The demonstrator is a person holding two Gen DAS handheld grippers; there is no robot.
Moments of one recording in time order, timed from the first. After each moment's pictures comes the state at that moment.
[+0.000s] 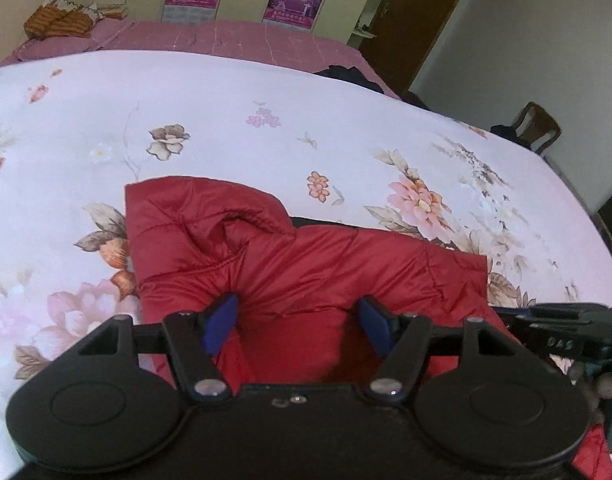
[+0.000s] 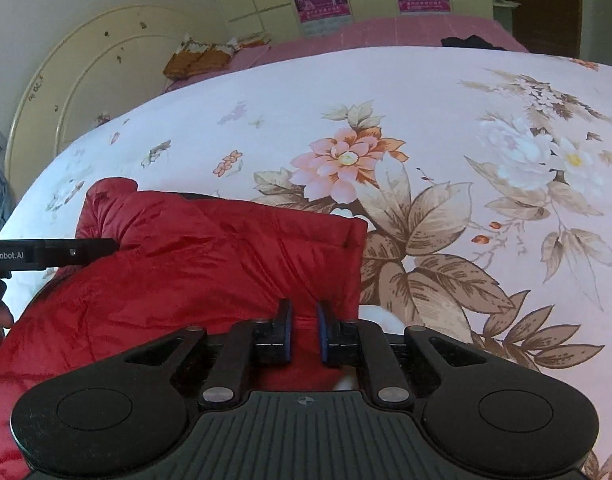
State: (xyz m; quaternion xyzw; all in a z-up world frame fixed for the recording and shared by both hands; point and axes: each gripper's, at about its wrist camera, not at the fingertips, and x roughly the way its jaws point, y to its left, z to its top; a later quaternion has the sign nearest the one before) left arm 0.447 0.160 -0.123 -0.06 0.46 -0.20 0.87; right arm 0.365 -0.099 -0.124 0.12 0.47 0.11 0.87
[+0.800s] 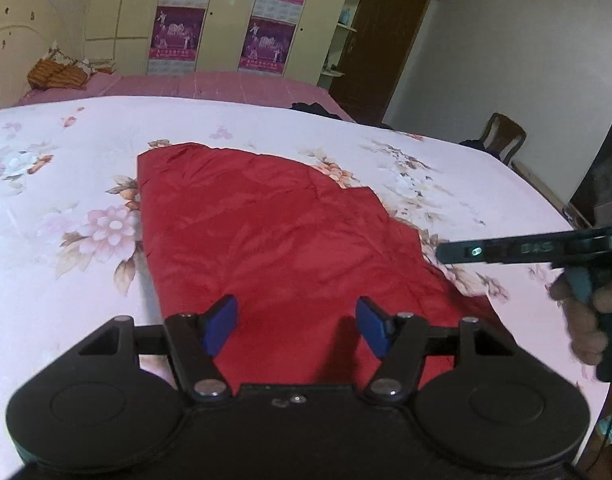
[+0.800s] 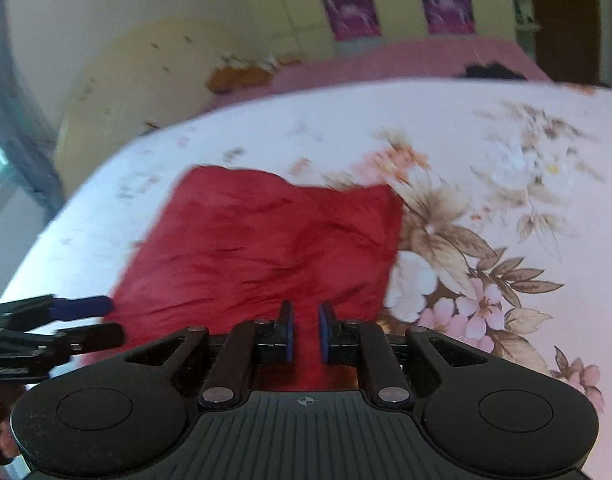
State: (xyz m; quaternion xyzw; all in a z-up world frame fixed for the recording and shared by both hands) left arm 0.259 0.158 -0.077 -0.04 0.38 -0.22 0.90; right arm 0.253 -0.077 -0.044 0.12 0.42 0.18 0.88
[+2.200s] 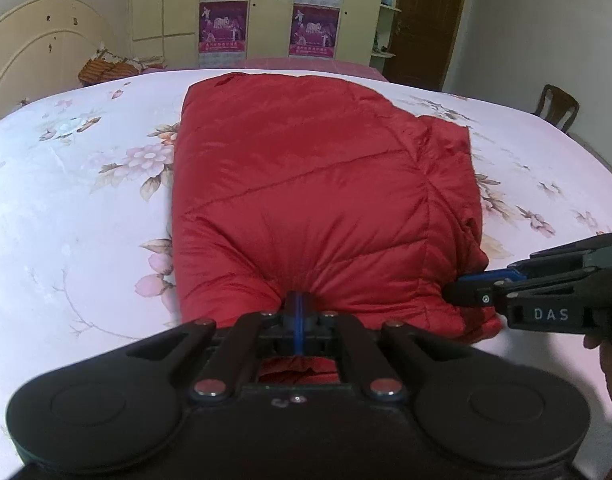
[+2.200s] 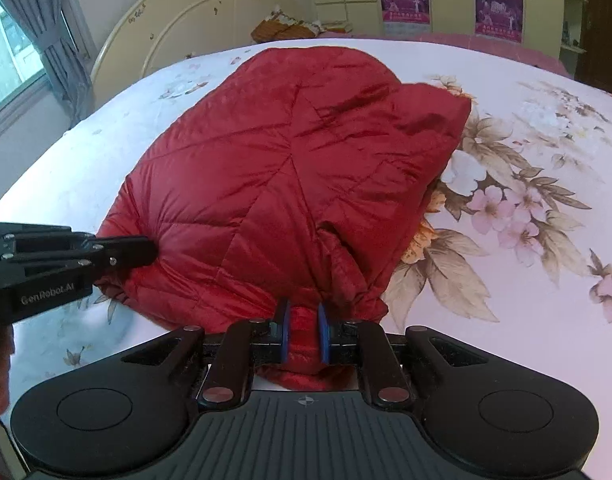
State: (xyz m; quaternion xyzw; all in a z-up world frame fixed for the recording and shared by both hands) left arm 0.200 0.125 -0.121 0.01 0.39 -0.12 0.91; right arm 0.189 -0.043 -0.112 0.04 0.45 0.21 0.87
